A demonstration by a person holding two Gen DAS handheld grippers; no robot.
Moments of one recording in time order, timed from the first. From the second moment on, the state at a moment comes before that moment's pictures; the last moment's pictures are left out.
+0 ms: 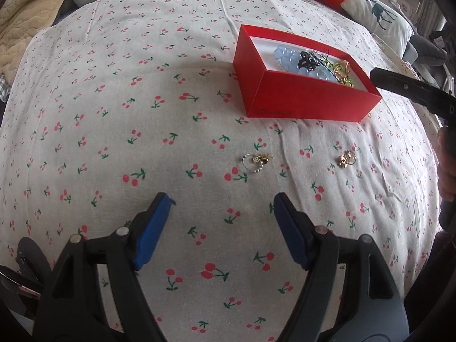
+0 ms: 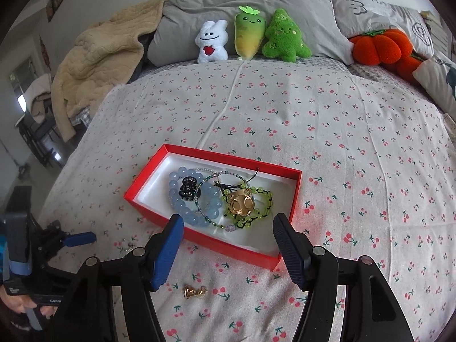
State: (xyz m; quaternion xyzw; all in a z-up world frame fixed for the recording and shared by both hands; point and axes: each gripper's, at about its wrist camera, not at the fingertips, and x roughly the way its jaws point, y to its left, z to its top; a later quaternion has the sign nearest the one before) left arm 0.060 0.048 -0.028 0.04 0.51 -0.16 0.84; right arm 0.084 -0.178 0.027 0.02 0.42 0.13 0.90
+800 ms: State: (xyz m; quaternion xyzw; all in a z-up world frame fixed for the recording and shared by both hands) left arm 0.076 0.025 -0.036 0.06 0.49 -0.21 0.84; right arm 0.035 -0.176 -0.024 -0.03 0.48 0.15 0.86
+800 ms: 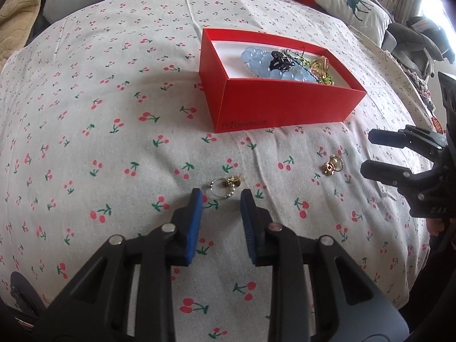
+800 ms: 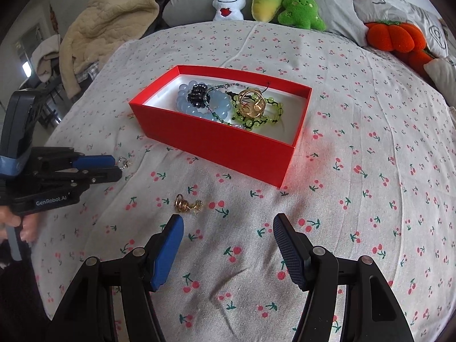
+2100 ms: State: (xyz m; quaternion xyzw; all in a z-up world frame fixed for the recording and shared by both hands) left arm 0.079 0.024 -0.035 0.11 0.47 -0.18 0.86; right arm 0.038 -0.164 -0.031 -0.03 0.49 0.16 0.85
